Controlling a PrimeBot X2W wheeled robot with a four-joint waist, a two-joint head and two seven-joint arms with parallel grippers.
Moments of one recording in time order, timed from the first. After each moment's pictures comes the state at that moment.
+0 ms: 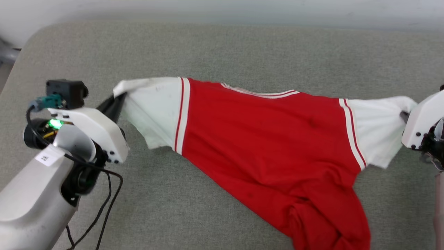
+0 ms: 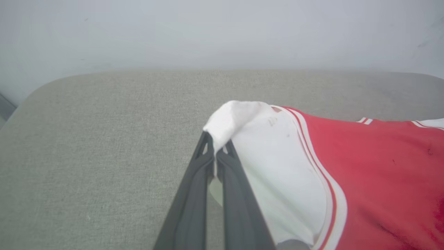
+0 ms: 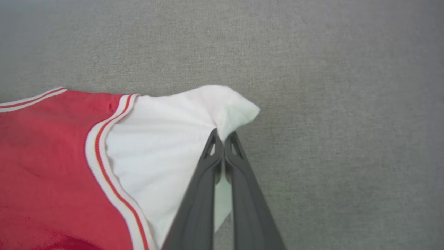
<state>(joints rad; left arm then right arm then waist) -0.61 0.67 -0.65 0.16 -0.93 0.19 0.09 -0.61 -0.19 -0.30 0.45 0.15 0.13 0.77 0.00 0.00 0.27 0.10</state>
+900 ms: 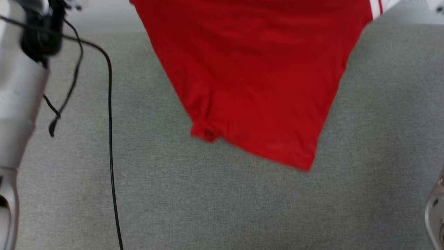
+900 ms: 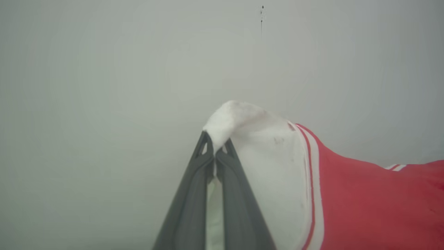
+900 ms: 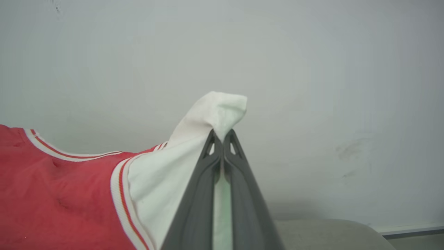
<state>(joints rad) -1.22 0.49 -0.57 0.63 -0.83 0.10 -0.12 -1.07 -0.14 -0.21 0.49 0.12 0.13 0.27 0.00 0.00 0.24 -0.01</state>
